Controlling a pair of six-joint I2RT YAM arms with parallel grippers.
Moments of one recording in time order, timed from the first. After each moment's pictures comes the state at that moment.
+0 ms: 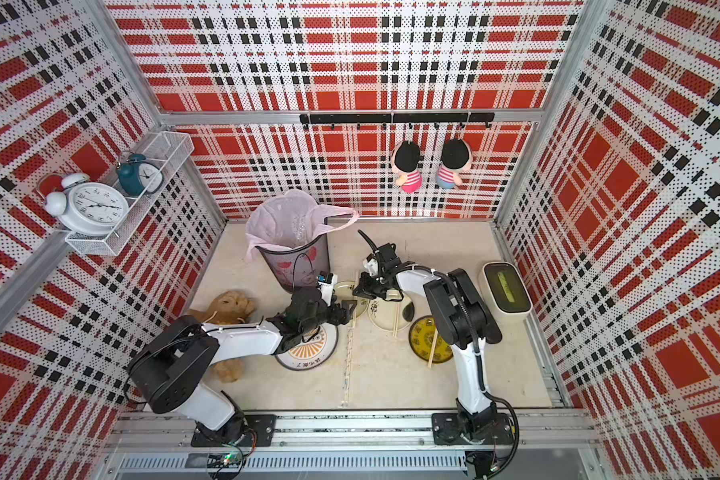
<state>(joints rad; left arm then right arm) -0.67 1.59 0.62 0.46 0.00 -0.39 0.47 2.09 1.37 -0.26 -0.61 0.61</state>
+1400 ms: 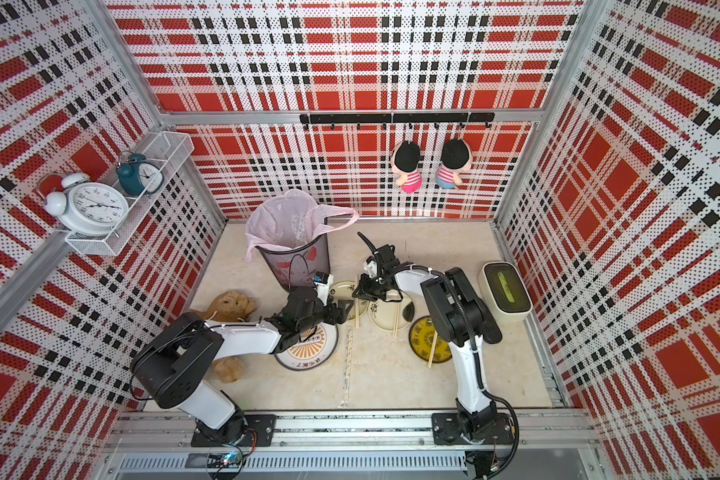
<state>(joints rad) -0.63 1.61 0.60 0.50 0.05 -0.39 0.47 2.12 1.38 -0.27 -0.61 0.60</state>
